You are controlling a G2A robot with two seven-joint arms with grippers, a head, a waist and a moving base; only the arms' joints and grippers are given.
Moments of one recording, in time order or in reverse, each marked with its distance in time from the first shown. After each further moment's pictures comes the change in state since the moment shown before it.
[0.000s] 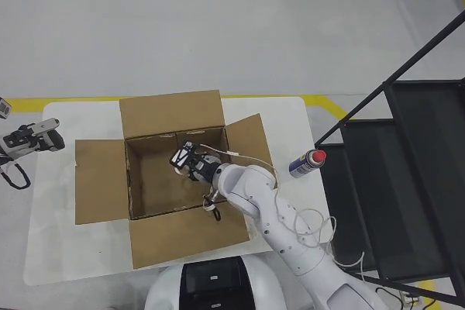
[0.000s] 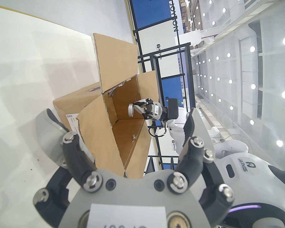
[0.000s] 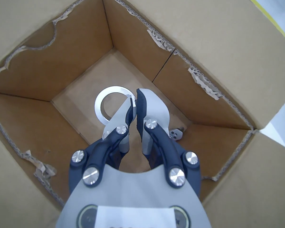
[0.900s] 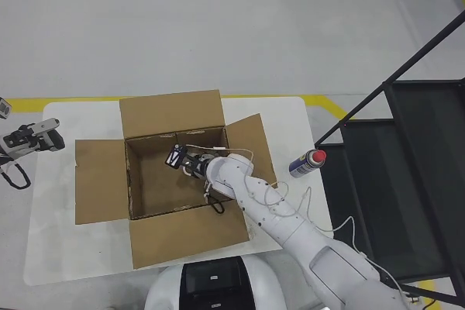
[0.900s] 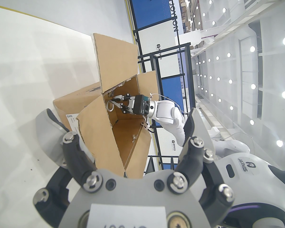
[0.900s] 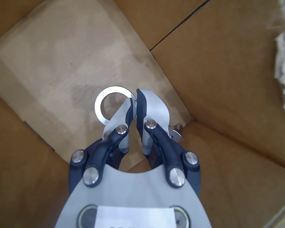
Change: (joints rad) left arm 0.000 0.000 0.000 0.000 0.000 0.000 0.000; right arm 0.299 -0.064 -0.195 0.541 -0.033 0.090 -0.037
